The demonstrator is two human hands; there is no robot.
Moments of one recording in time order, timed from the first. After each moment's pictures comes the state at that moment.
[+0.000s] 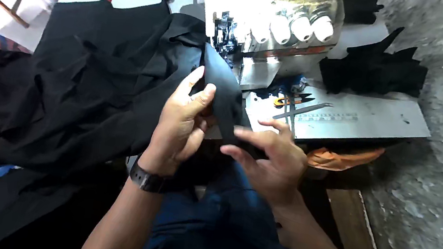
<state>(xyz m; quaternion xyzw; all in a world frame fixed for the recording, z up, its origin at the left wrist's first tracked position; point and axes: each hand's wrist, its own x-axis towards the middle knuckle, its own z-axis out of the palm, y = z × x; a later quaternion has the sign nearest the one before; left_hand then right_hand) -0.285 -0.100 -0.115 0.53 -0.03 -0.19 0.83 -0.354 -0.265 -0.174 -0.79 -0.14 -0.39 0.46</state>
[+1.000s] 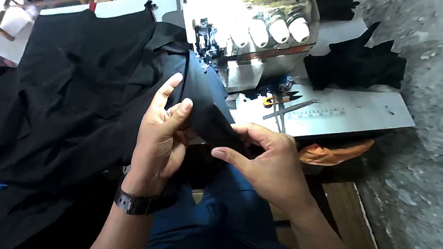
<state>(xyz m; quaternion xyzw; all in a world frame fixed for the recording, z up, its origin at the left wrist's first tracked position) -0.290 -0.097 -0.116 0.49 -0.01 -0.14 0.86 -0.358 -0.277 -0.143 -0.84 -0.02 -0.15 0.52</state>
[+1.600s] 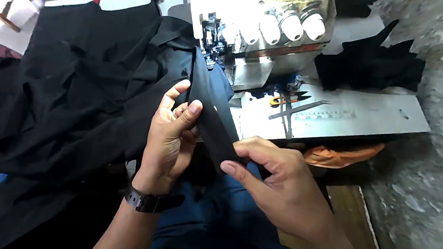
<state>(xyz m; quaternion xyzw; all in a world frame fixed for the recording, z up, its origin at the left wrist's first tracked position) -0.294 -0.102 -0.131 0.45 0.02 -0.13 0.88 -0.376 -0.278 -0.128 -0.83 -0.08 -0.08 0.55</state>
